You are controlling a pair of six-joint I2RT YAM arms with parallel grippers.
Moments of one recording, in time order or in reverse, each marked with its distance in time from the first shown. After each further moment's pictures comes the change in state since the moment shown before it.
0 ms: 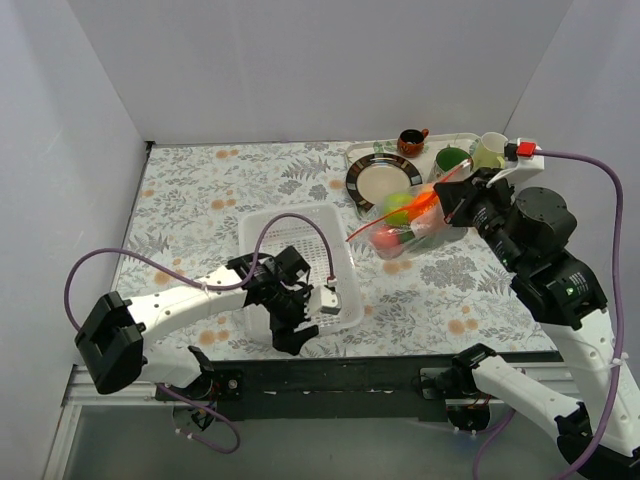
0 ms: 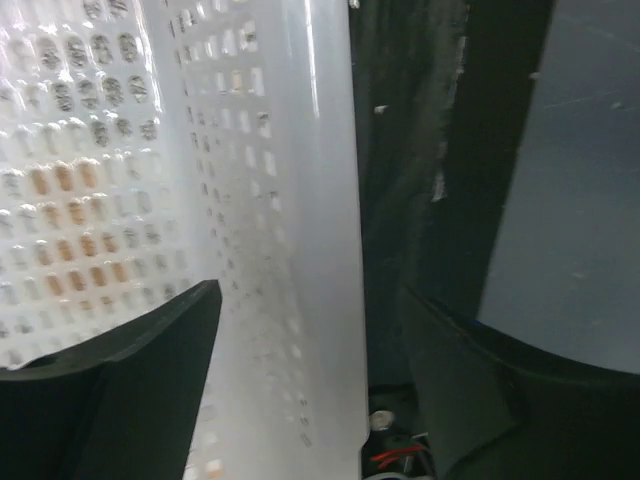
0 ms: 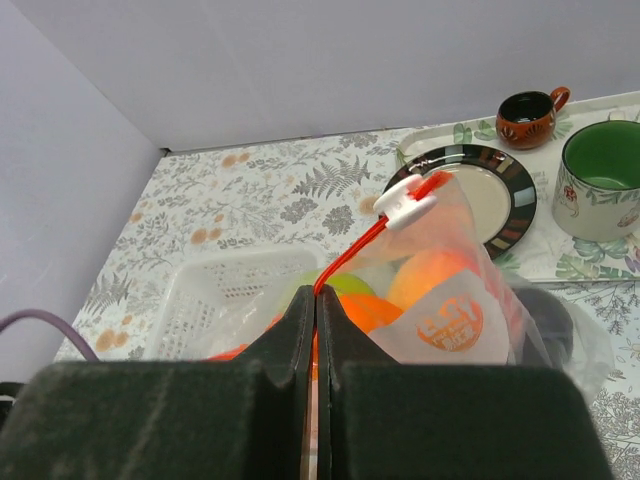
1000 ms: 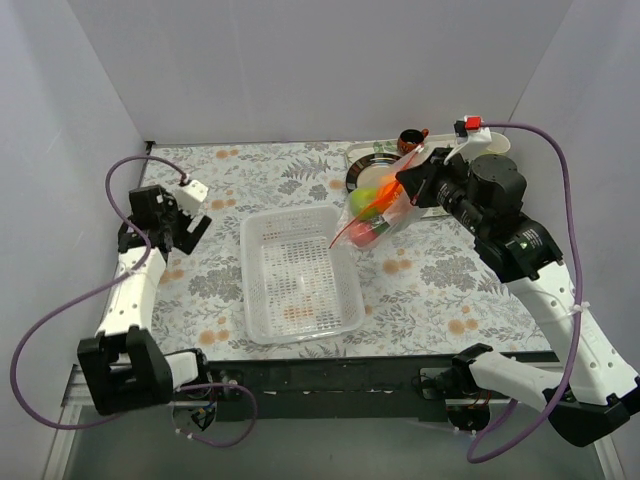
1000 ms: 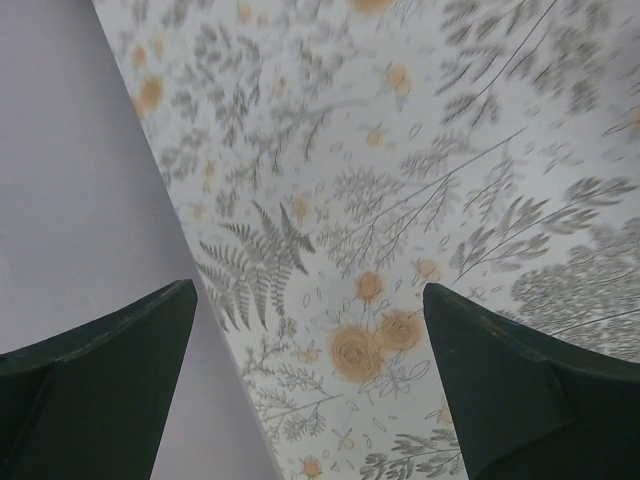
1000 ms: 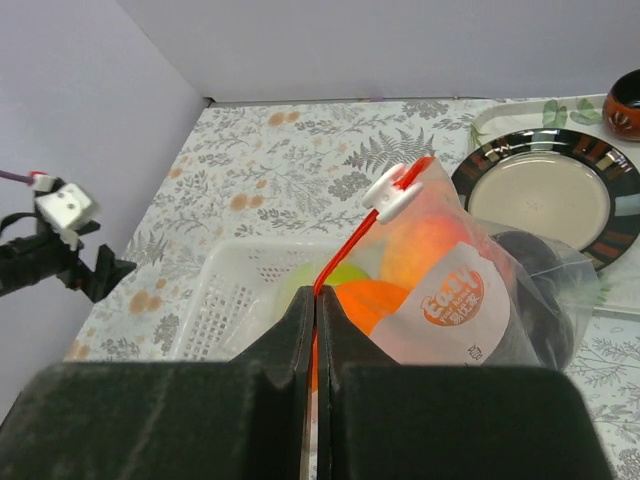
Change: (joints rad) left arm 0.996 -0.156 0.039 0.419 -0.373 0.298; right arm 0.000 0.206 0.020 0.124 -0.159 0.016
